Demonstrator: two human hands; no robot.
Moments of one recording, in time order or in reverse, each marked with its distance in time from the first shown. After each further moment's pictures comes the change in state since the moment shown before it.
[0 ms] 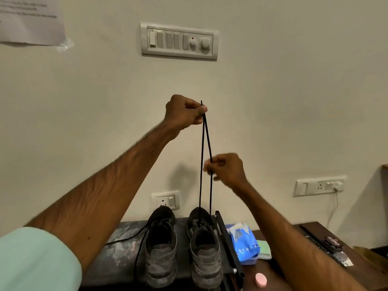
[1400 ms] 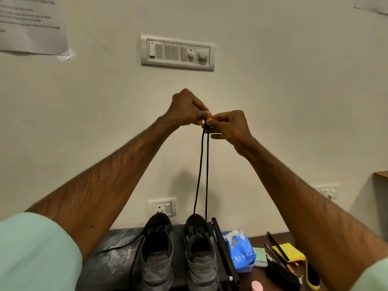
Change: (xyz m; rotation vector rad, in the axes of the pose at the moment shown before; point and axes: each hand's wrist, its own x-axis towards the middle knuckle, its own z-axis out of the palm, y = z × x) left_hand 0.009 0.040 -0.005 0.342 -0.140 0.216; right_hand 0.057 -0.100 -0.052 0.151 -0.006 -0.171
